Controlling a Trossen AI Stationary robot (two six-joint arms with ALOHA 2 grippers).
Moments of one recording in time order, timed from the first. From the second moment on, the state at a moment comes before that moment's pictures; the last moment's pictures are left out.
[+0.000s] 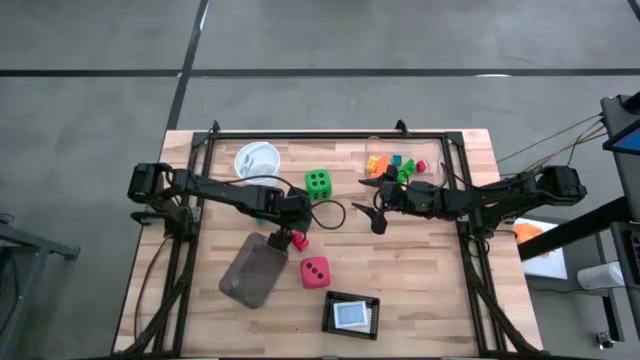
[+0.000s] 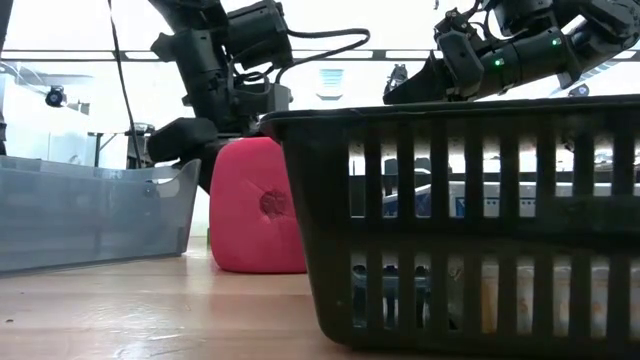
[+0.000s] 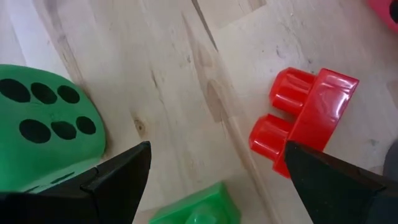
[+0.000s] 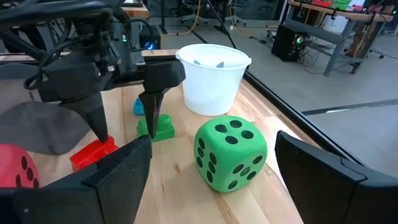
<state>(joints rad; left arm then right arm) 0.01 1.70 1.02 -0.52 -0.09 0.47 -0.03 1.24 0.45 0.56 0.29 0.02</state>
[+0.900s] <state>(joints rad) 0.01 1.17 0.77 -0.12 -0.08 0.29 0.00 1.57 0.69 0.54 0.07 0.14</state>
